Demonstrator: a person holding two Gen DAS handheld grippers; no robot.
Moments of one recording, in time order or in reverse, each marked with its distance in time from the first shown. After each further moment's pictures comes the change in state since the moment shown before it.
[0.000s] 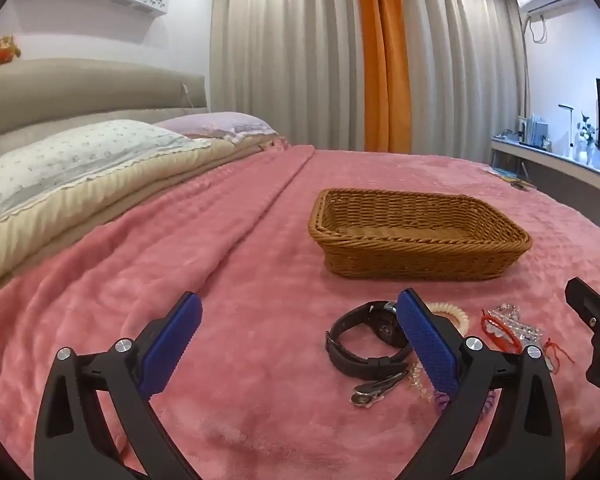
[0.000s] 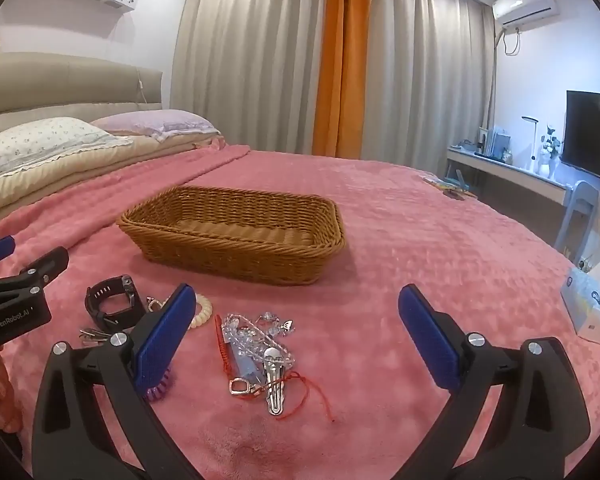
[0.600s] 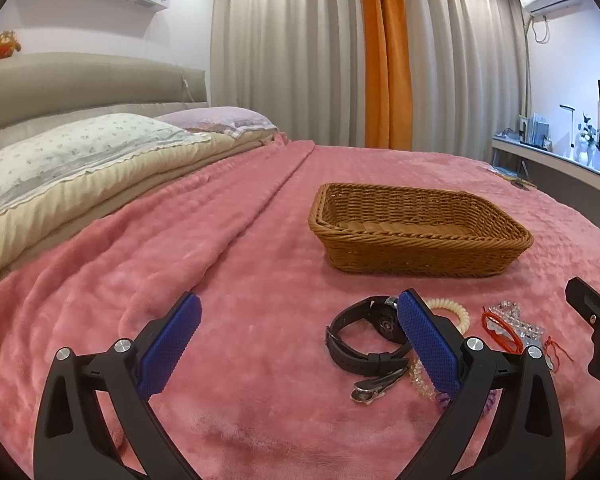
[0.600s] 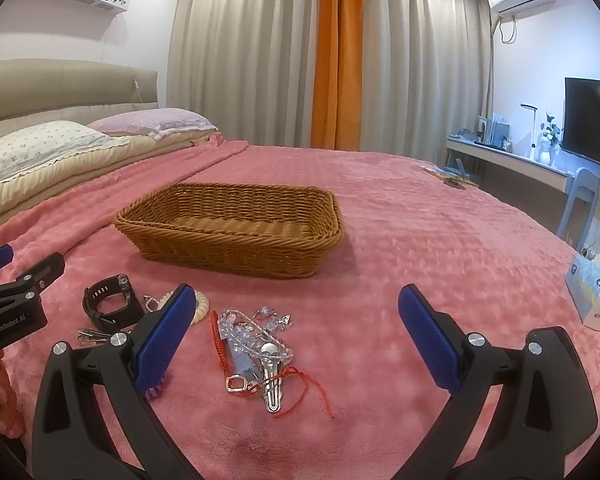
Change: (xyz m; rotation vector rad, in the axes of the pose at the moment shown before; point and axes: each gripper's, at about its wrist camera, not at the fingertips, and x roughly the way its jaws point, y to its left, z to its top) left arm 0.074 -0.023 -0.014 -0.009 0.096 0.067; right arm -0.004 0.003 0.004 0.017 0.006 0.006
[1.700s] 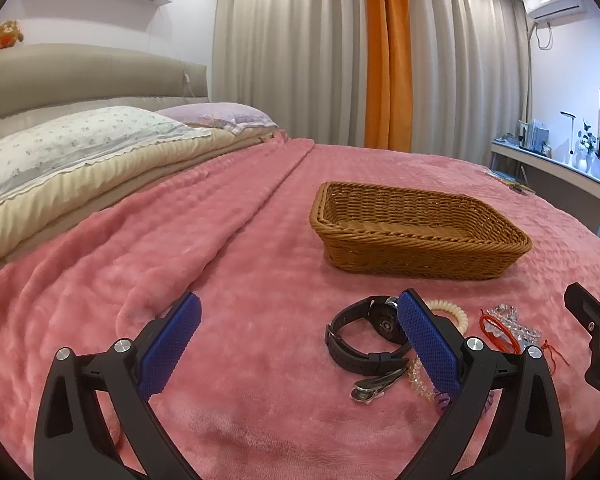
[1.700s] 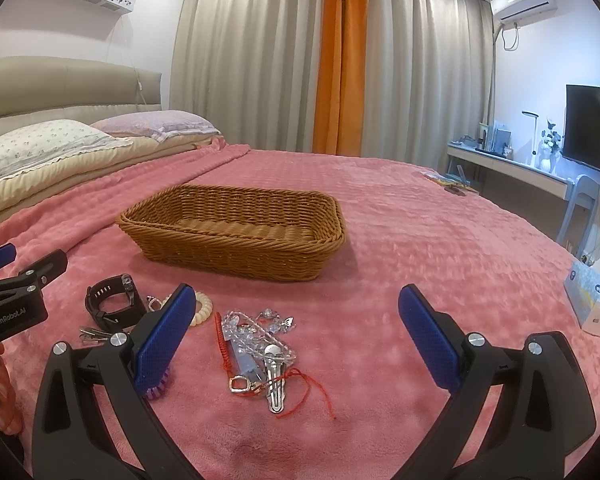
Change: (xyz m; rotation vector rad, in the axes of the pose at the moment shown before) left arm 0.014 -0.005 -0.007 -0.018 -0.007 0.000; right arm -0.002 0.004 -0.003 -0.013 -0.020 0.000
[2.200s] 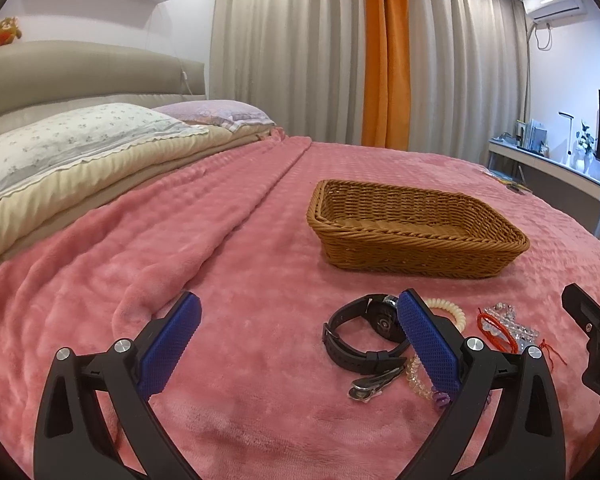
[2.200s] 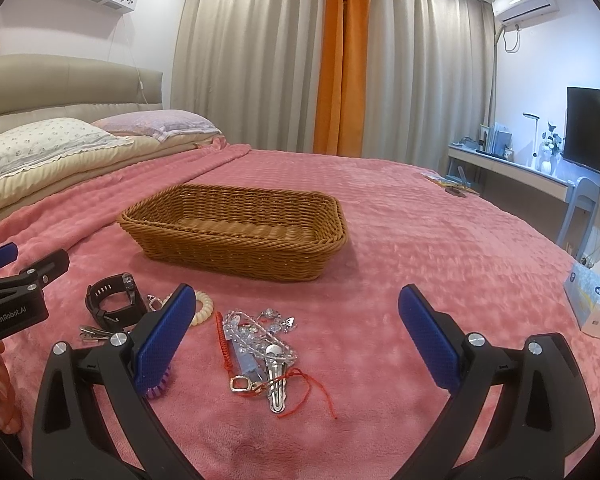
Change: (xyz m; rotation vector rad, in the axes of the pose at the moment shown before) left arm 0.002 0.000 -0.001 -0.009 0.009 -0.009; right arm 0.000 0.000 -0.001 -0.002 -0.002 0.001
